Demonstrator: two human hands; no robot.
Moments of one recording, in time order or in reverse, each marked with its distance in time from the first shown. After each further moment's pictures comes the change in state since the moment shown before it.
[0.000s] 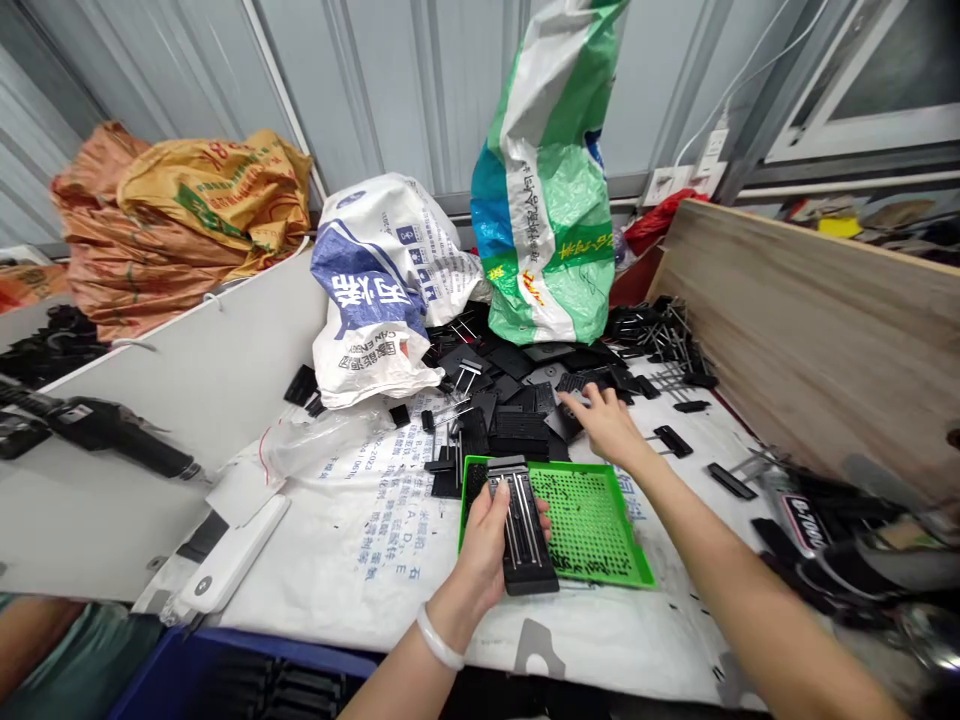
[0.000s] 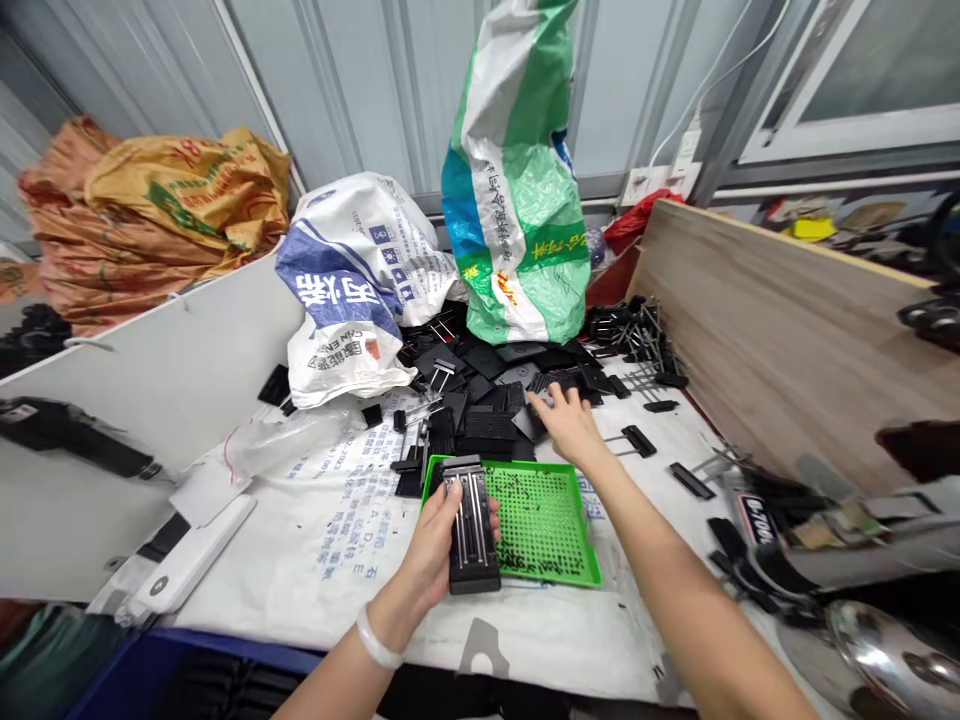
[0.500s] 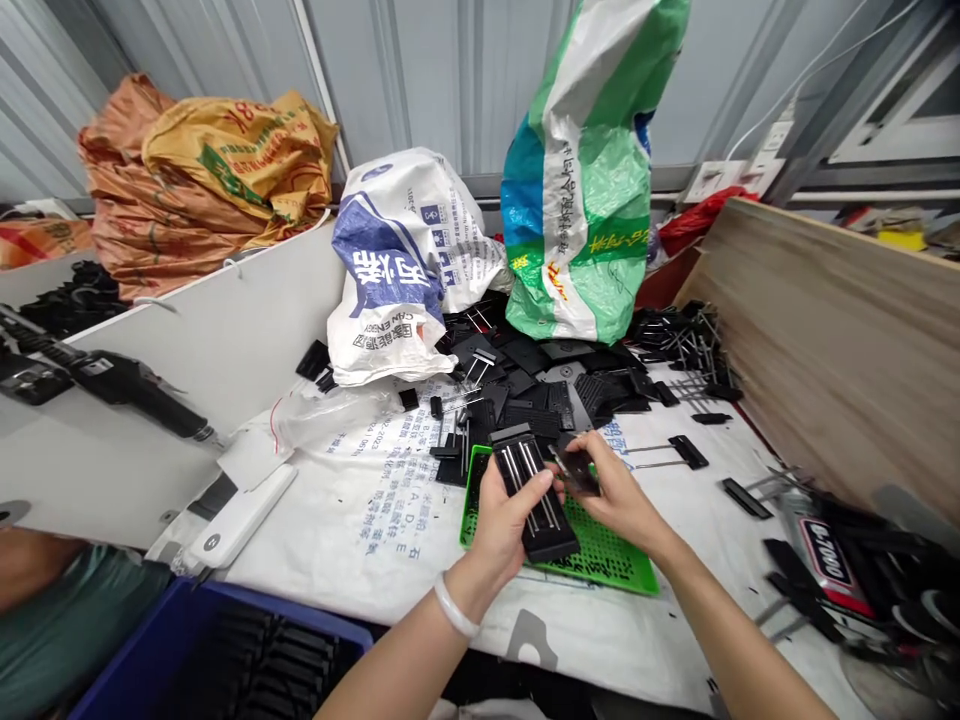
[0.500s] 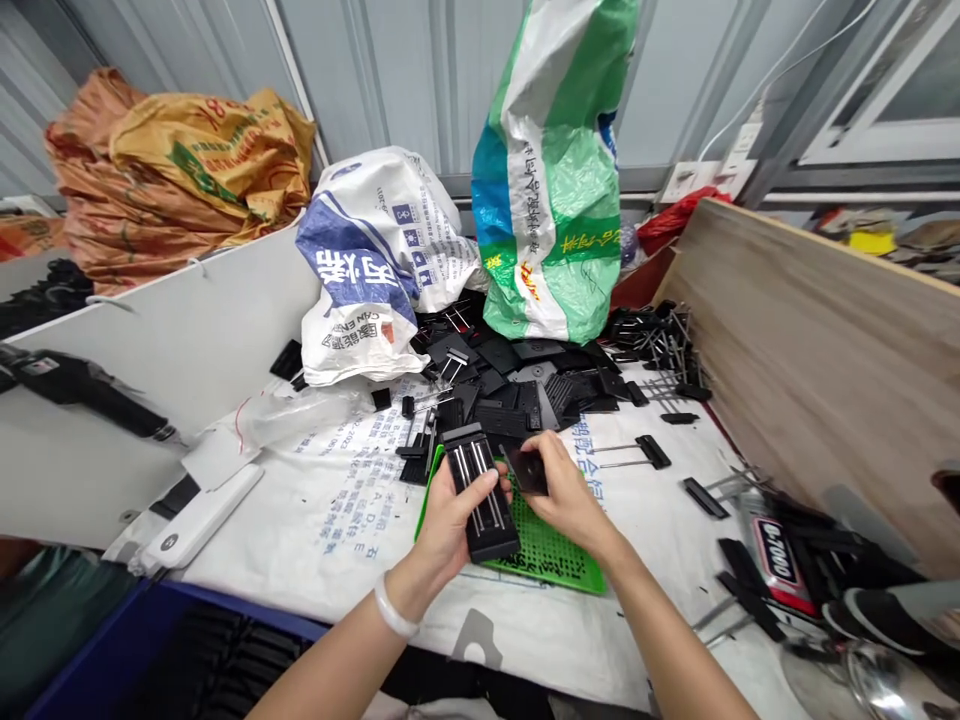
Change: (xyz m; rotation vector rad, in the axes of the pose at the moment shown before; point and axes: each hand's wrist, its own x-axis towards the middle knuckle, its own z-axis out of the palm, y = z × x) left_hand 0.008 0.005 0.023 -0.054 -0.011 0.236; right_hand -0.057 -0.057 0.001 0.433 -0.098 -0.029
